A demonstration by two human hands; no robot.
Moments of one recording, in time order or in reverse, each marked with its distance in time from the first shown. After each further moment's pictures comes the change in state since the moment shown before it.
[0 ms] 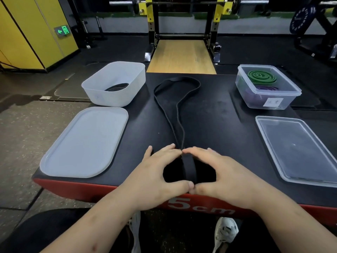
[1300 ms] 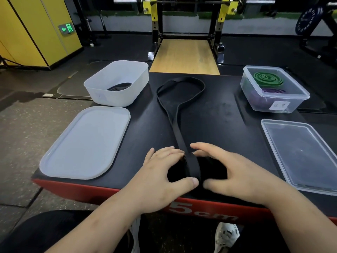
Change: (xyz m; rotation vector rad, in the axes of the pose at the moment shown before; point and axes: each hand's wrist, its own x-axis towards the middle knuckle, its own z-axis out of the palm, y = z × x) left_hand 0.008 -0.006 0.005 0.007 0.041 0.018; right_hand 0.008 0.010 -0.020 -0.005 -0.041 -0.026
